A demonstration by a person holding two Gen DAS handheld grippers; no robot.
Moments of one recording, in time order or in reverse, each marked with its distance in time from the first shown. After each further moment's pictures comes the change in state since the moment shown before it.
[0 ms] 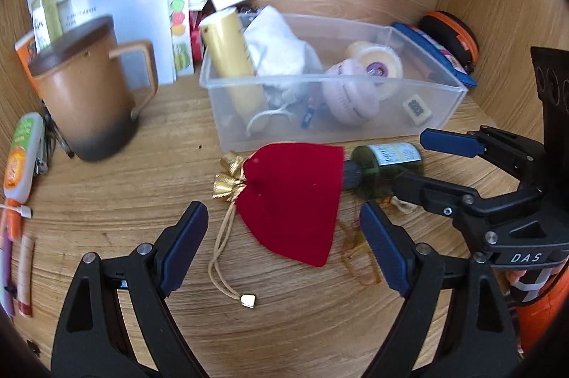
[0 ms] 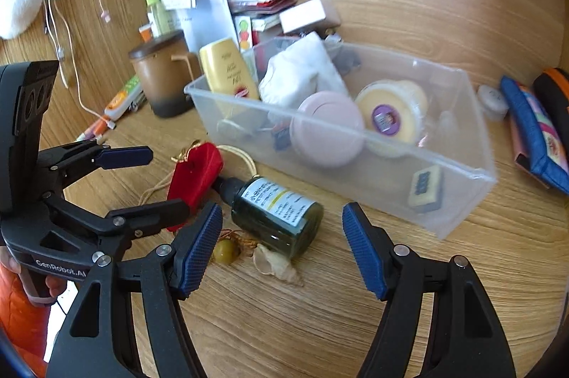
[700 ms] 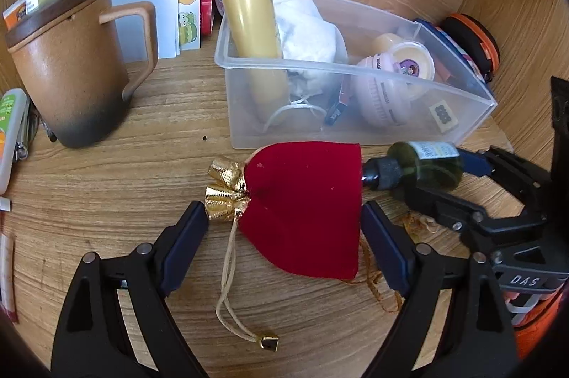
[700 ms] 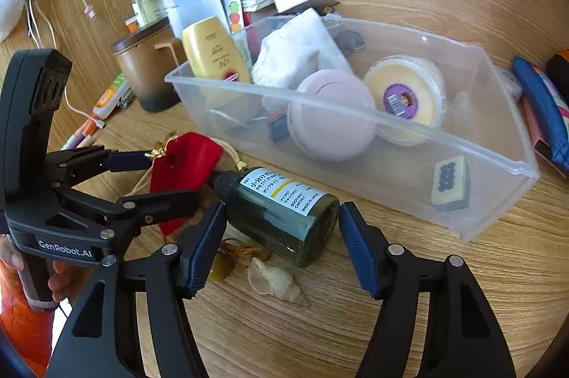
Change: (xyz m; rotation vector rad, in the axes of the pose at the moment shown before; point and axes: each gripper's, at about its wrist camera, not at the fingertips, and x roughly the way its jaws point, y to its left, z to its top) left arm 0.027 0.020 0.009 -0.067 0.066 -0.012; right arm 0.026 -0.005 0.004 0.042 0.039 0.008
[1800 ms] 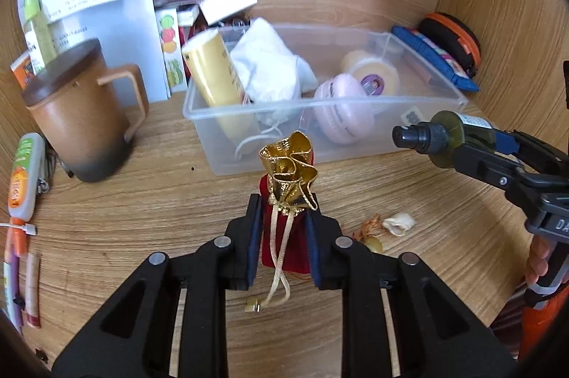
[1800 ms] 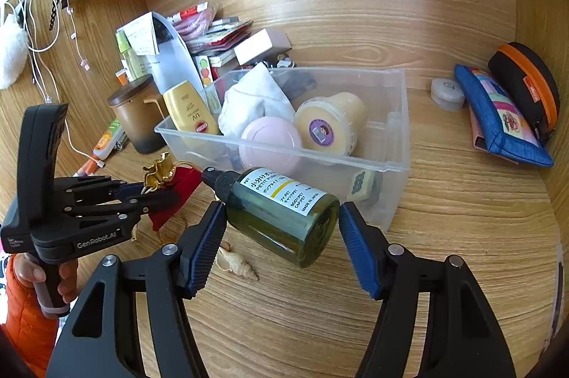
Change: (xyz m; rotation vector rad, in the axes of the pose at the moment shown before) left arm -0.038 -0.030 0.001 0.100 -0.091 0.042; right arm -0.065 -0.032 -0.009 0.087 -0.142 -0.046
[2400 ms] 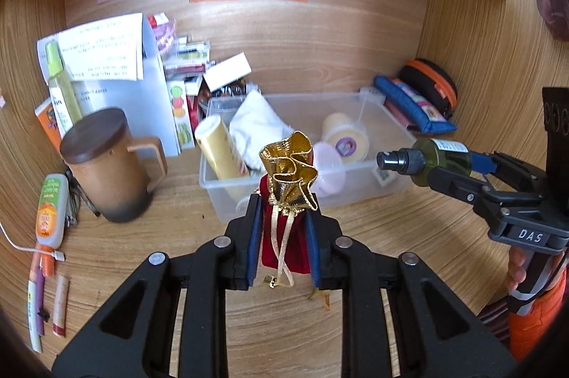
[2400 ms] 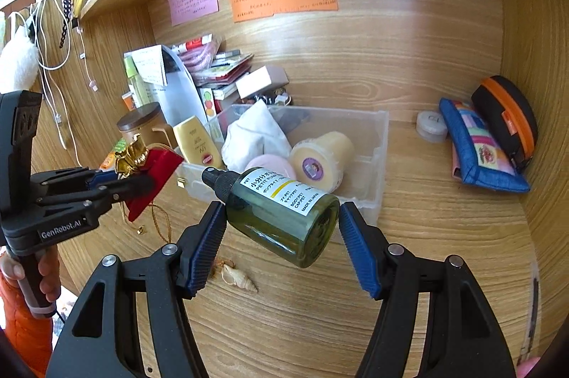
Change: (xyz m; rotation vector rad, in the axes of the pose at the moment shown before) left arm -0.054 -0.017 0.032 0.009 -0.157 -0.007; right arm -0.036 0.004 0.017 -0.019 -0.090 -0.027
